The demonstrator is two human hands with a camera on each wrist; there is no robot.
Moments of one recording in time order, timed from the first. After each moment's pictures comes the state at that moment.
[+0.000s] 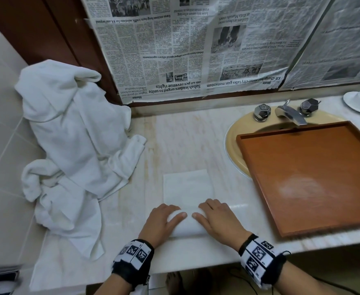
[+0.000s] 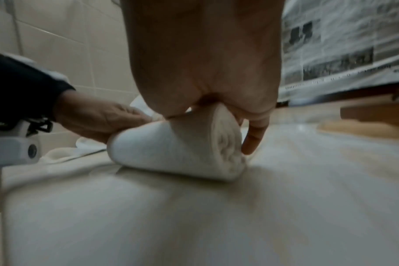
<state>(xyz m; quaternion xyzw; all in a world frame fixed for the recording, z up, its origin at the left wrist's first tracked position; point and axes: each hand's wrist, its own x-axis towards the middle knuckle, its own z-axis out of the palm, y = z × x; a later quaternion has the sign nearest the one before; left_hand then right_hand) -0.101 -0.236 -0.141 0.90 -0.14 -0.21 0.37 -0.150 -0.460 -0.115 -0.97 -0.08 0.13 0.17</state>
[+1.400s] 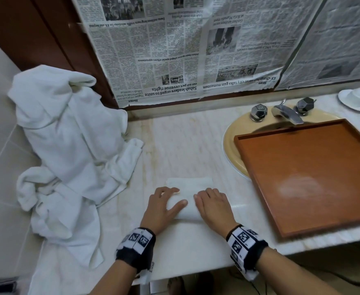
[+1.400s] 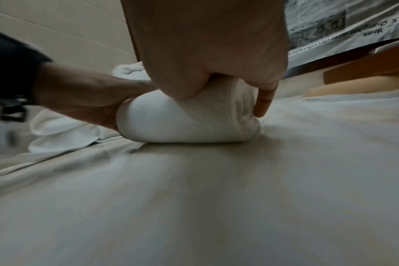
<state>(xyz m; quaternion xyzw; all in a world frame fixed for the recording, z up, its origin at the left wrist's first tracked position) -0.063 -0.251 -0.129 0.90 -0.13 -0.16 0.40 -0.115 -0.449 -0.122 -0.99 0.01 -0.02 0.12</state>
